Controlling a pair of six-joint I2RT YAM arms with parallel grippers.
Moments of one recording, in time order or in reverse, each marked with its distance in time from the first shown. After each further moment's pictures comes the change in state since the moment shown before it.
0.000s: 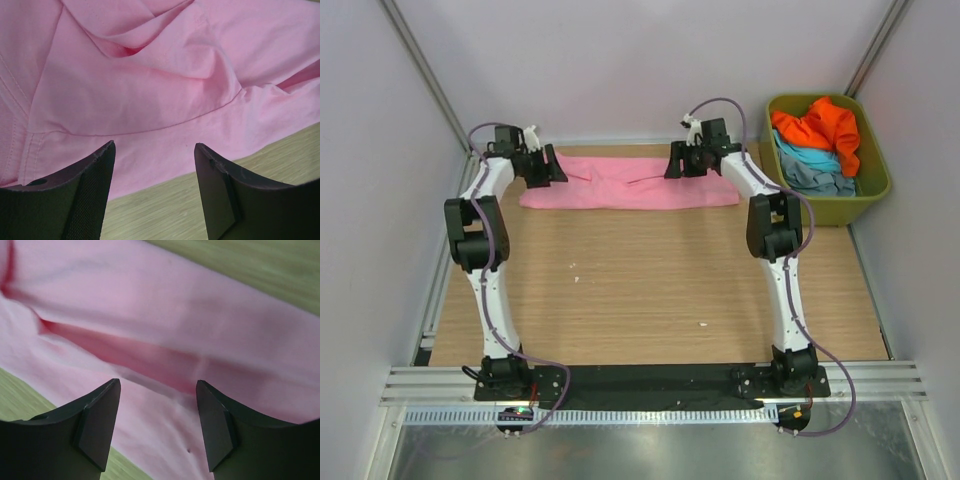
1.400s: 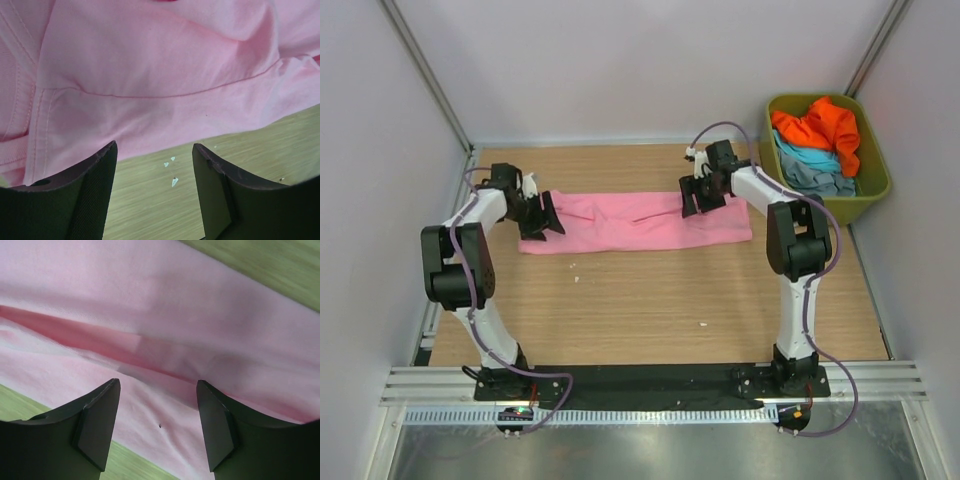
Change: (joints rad) left arm 0.000 -0.400 -0.600 -0.140 -0.058 -0.028; right arm 0.017 -0.373 -0.585 -0.107 0.133 -0.163
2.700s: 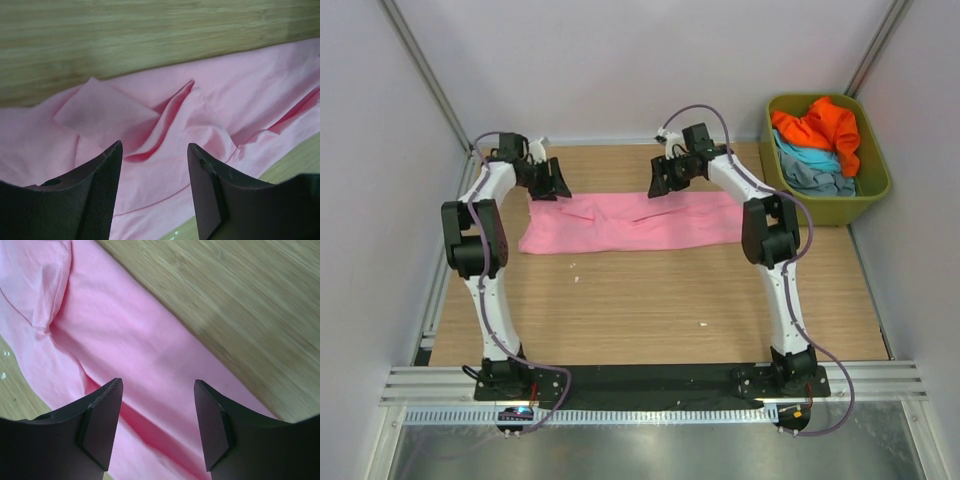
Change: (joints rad) left arm -0.014 0.278 0.416 0.060 0.101 0.069; right arm 0.078 0.315 0.514 -0.031 -0.288 0.019
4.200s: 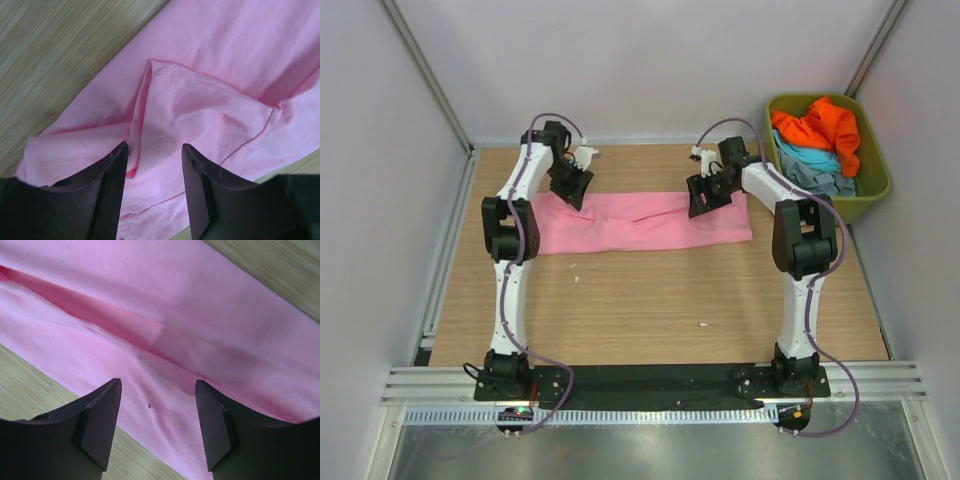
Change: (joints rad) left arm -0.192 0.332 0.642 -0.636 -0.219 0.643; right arm -0.138 -0.310 -0.449 -0.079 0.150 -0.181
